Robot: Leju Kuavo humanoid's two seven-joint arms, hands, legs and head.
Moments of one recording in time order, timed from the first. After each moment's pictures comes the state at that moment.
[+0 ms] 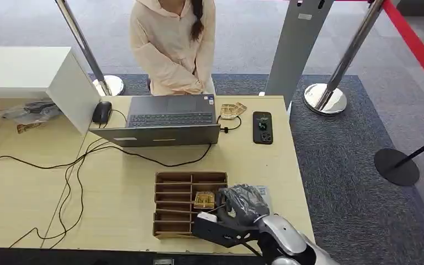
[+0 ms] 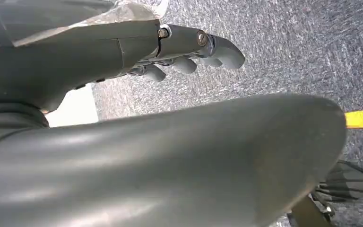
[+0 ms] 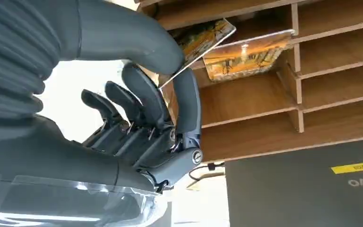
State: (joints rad) left arm -0.11 0.31 -0.86 -0.19 0.43 0.04 0.28; right arm -0.24 -0.37 0.90 -1.53 0.72 0.09 0.33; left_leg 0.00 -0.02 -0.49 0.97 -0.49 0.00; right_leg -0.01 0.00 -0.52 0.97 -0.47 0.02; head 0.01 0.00
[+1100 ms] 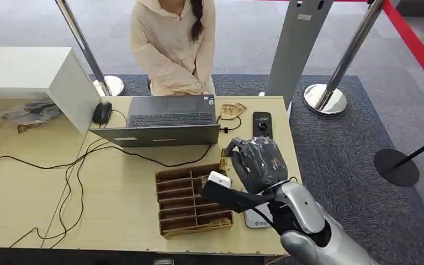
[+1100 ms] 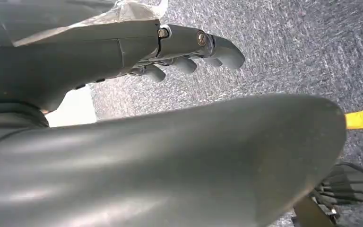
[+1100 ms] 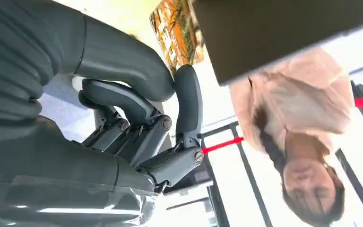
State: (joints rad) left arm -0.11 0.30 -0.87 -0.19 0.39 0.04 0.28; right arm -0.37 -0.37 0.77 -1.66 0.86 0.00 0.30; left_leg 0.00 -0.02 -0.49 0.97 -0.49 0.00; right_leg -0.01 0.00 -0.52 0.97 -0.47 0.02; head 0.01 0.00
